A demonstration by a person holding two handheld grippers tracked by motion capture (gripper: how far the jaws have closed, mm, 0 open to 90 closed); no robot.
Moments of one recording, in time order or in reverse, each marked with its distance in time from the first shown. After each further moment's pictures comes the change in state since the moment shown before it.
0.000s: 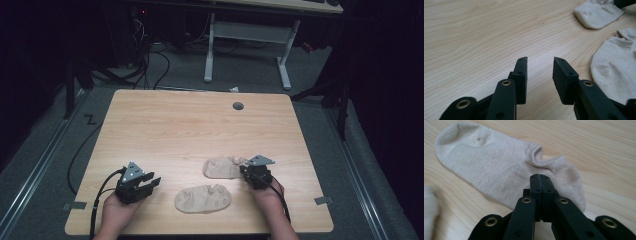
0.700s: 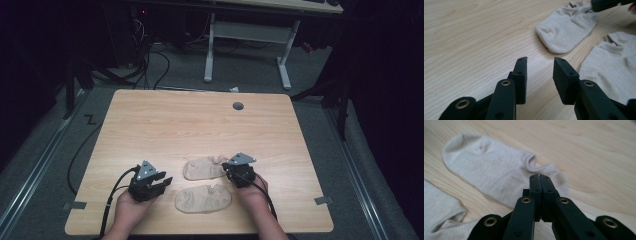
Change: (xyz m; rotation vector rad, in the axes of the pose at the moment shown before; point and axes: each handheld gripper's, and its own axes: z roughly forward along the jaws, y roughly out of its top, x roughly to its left) left arm -0.018 0.013 0.027 0.006 -0.041 0.004; right arm 0.039 0.029 0.006 -0.070 0.053 -0.088
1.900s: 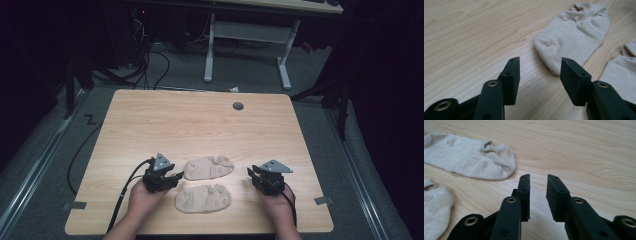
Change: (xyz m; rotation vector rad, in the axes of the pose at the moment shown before) left arm -0.003 0.018 0.042 0.021 0.001 0.033; right arm -0.043 -0.045 -0.051 -0.051 -0.093 0.164
